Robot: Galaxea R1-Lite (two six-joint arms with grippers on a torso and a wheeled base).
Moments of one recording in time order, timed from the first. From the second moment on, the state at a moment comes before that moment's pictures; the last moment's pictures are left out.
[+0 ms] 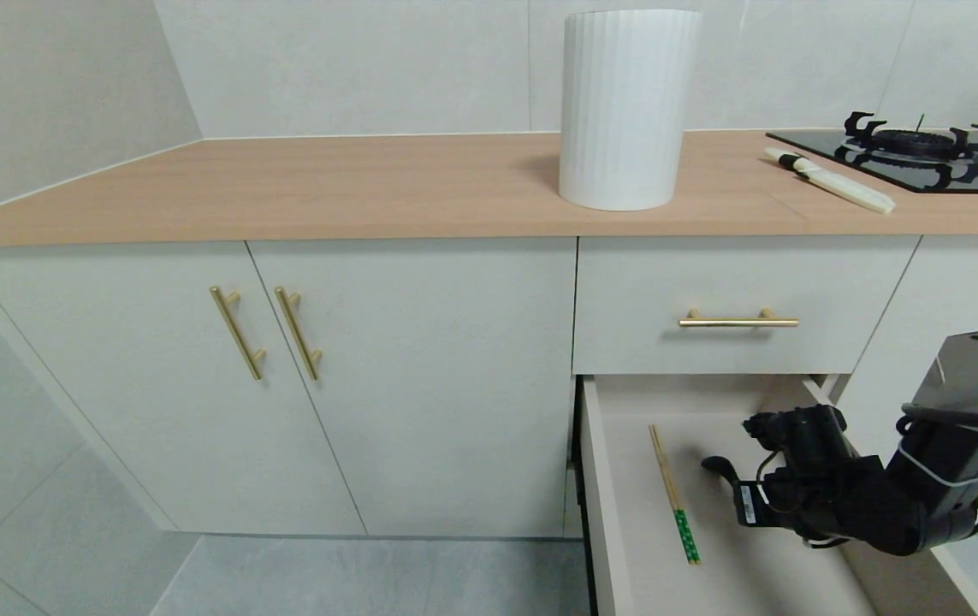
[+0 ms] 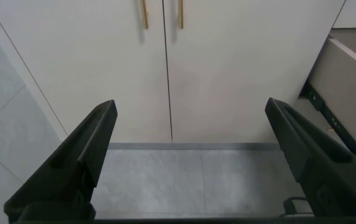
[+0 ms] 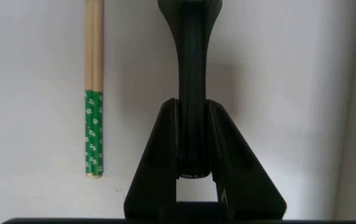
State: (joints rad) left arm 0.00 0.00 0.00 0.00 0.00 0.01; right arm 0.20 2.24 -0.68 -0.69 -0.08 0.16
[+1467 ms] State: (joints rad) left arm 0.00 0.00 0.00 0.00 0.00 0.01; right arm 0.19 2.31 -0.68 -0.74 -0.10 0.16
